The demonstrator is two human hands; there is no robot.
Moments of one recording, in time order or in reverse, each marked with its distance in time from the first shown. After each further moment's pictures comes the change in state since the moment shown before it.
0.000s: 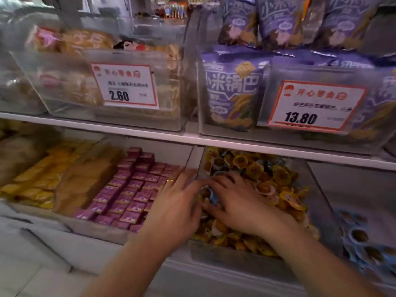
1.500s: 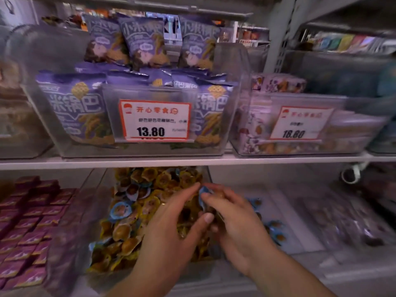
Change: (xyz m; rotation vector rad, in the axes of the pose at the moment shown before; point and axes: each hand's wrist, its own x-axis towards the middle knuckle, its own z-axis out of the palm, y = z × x) left_hand 0.023 0.163 0.047 -0.699 0.127 0.085; right_hand -0.131 0.035 -0.082 1.827 0.583 0.759
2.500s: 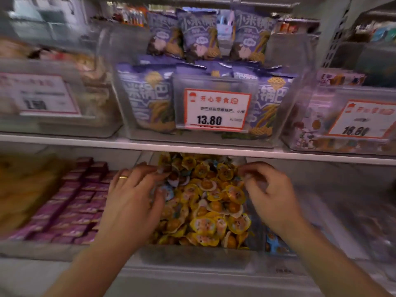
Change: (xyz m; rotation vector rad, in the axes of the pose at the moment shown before) left_hand -0.007 -0.051 -0.119 0.706 0.113 0.032; right_hand 0.032 -0.003 -0.008 -0.946 -0.026 -0.692
